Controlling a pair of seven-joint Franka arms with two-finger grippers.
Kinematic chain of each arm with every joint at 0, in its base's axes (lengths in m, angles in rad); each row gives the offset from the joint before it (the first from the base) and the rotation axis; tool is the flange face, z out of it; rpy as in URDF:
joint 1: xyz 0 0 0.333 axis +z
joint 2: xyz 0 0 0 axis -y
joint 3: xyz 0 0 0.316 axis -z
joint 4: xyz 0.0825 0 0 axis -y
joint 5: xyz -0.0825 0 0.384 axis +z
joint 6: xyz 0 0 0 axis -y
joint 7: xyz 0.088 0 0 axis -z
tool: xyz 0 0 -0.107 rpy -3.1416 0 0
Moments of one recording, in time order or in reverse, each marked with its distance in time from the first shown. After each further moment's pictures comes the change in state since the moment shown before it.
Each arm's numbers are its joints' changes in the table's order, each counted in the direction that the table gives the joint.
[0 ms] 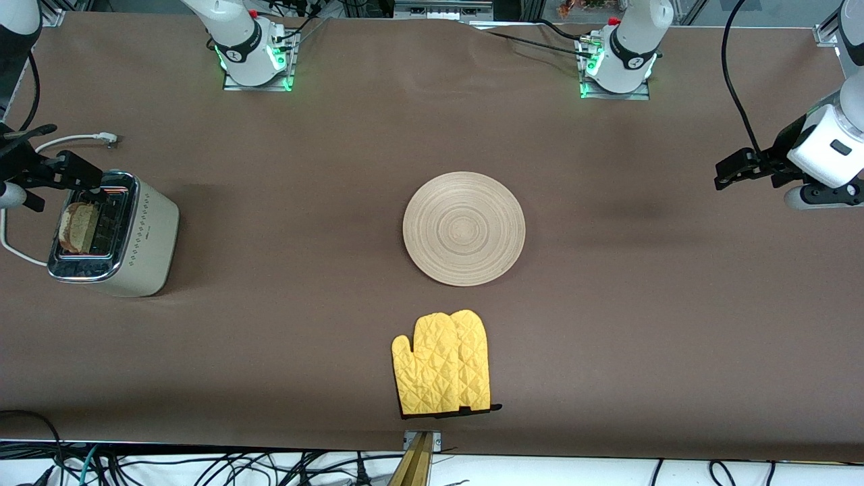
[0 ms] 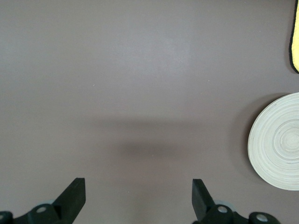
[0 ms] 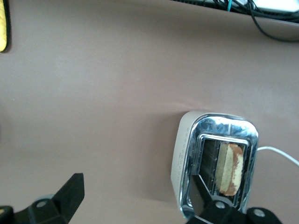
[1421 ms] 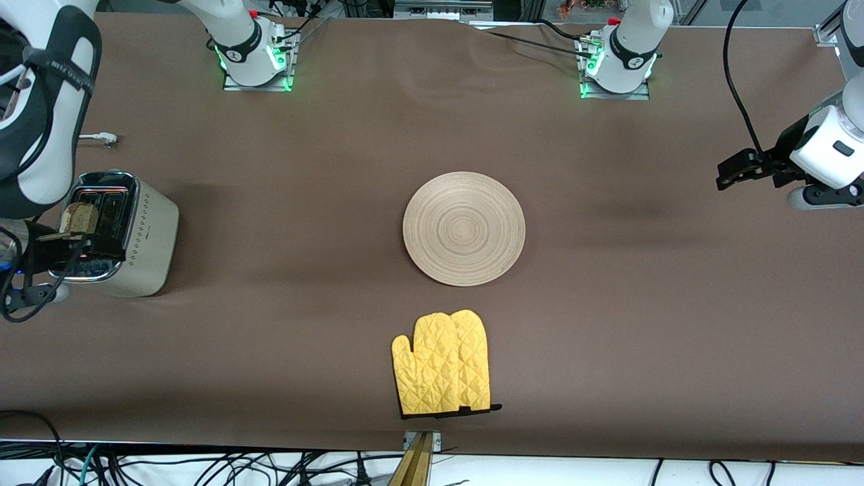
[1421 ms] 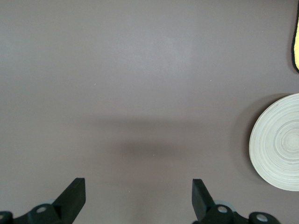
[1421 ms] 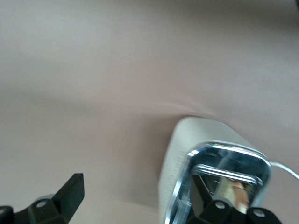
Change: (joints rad) left arm 0.002 0.000 -0.004 -0.003 0.000 0.000 0.000; right arm 0.451 -0.524 0.684 0.438 0.334 -0.220 -0.292
